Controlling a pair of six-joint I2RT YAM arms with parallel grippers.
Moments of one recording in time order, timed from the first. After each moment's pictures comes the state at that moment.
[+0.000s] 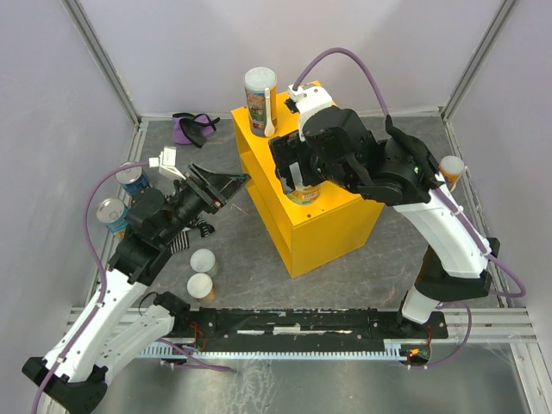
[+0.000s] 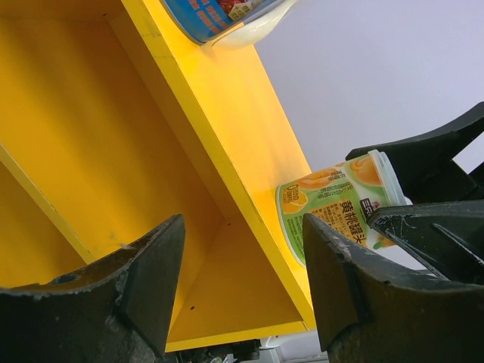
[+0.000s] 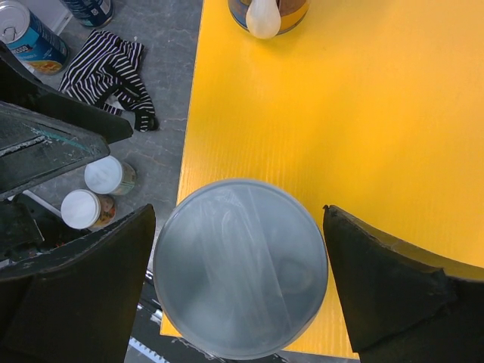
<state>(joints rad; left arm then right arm) -0.50 0.71 0.85 -0.10 0.18 -1.04 1.08 1.70 2.48 -1.36 0.45 0.33</state>
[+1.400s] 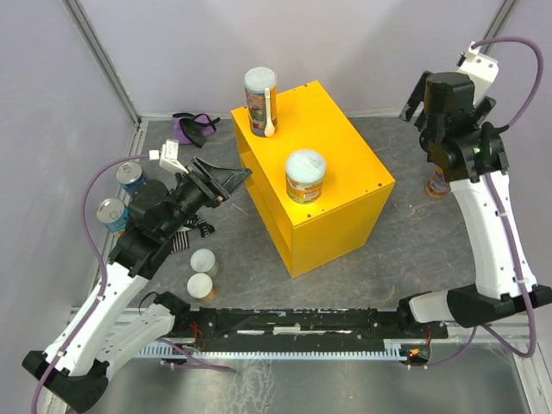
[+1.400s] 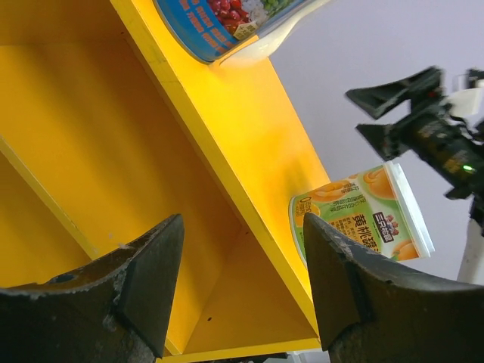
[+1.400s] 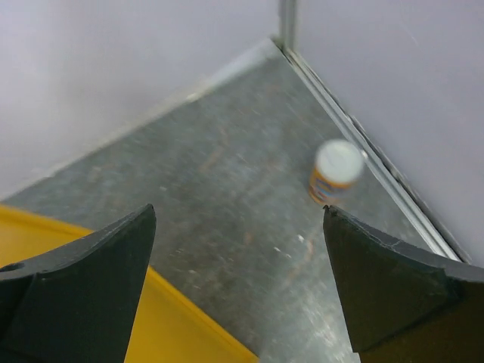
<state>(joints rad) -0.50 0.76 0.90 -0.13 0.15 -0.97 0.33 1.37 1.94 -0.92 0.72 0.39</state>
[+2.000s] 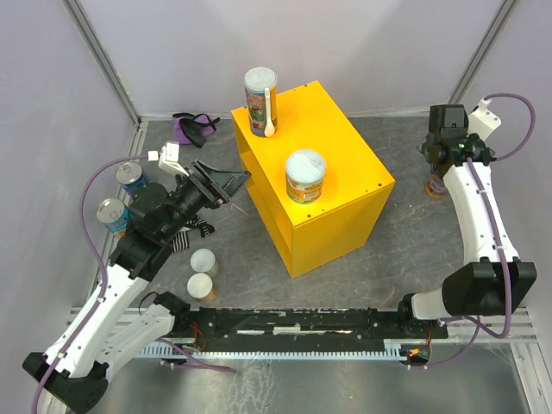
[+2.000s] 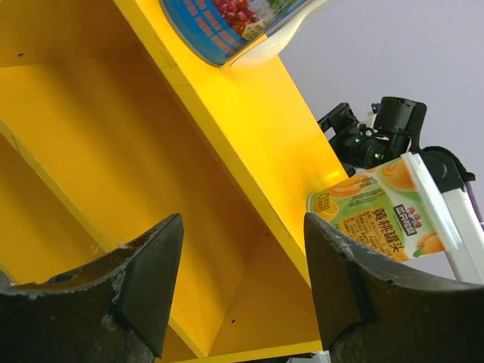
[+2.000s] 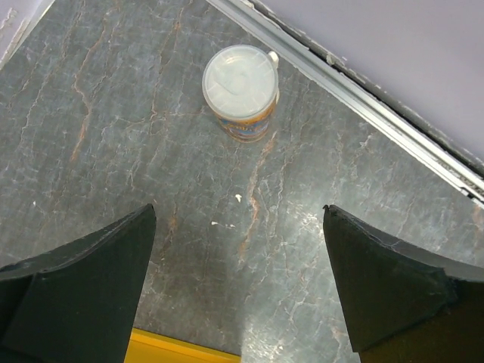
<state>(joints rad) -0.50 0.75 0.89 -0.12 0.13 -0.89 -0.01 1.40 1.49 -0.90 0.65 0.67</state>
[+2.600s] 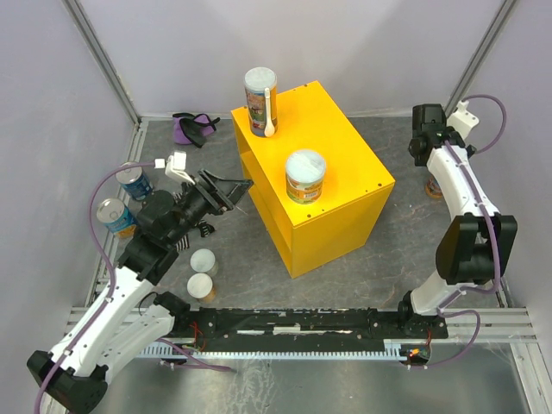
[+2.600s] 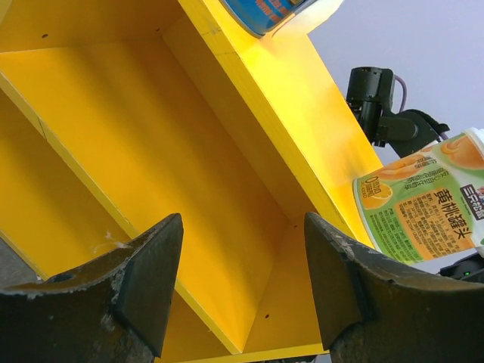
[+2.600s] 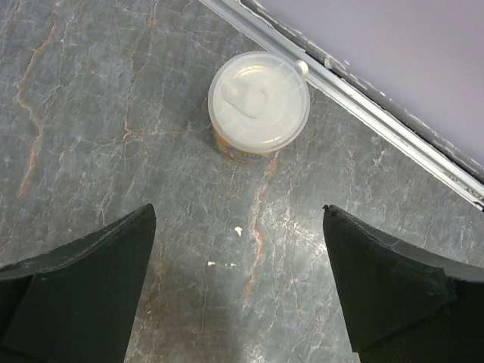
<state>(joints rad) -0.50 0.72 0.76 -0.04 0.13 -0.84 -0.01 1.63 1.47 -0.76 0.74 0.67</state>
